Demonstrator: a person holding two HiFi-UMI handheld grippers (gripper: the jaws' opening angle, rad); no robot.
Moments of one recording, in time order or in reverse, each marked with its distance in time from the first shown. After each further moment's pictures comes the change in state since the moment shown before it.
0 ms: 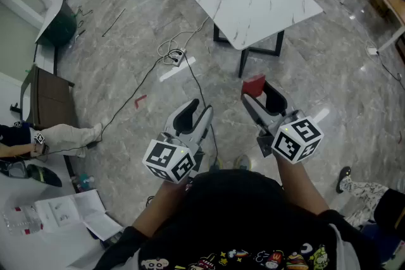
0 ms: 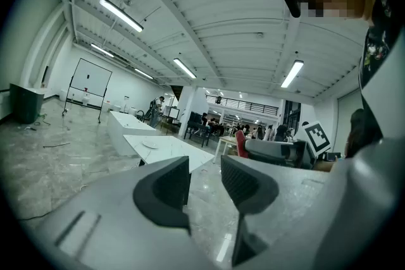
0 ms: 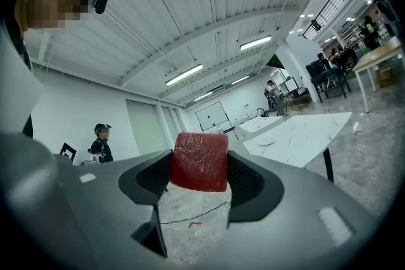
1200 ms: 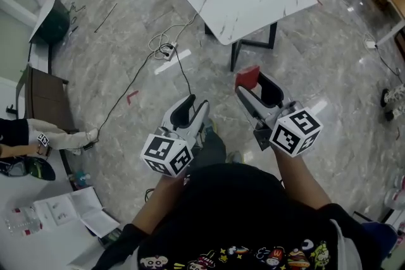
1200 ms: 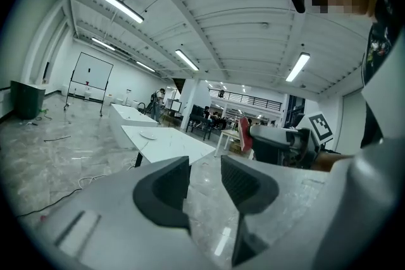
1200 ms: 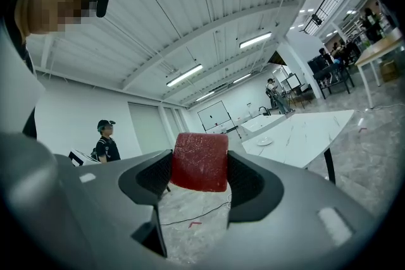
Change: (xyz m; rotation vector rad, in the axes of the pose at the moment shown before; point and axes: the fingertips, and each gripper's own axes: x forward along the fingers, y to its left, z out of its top) left arm 0.067 -0.012 -0.035 -0.016 0.067 0.024; right arm -0.004 -0.063 0.011 0.021 0.004 0.041
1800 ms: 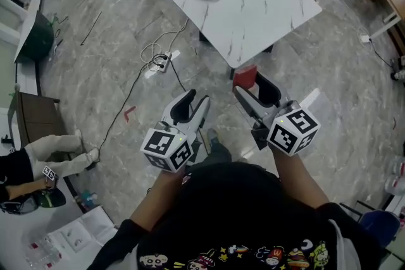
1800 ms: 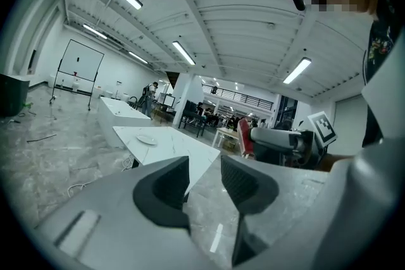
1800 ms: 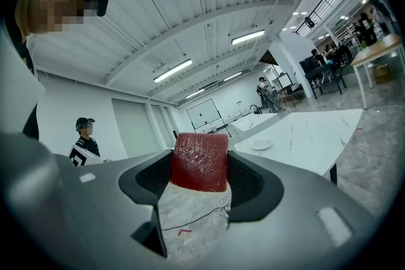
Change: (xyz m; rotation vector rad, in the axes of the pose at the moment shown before) left arm 0.096 0.140 0.065 -0.017 0.047 -0.103; right arm 0.159 -0.043 0.035 0.017 0.018 -0.099
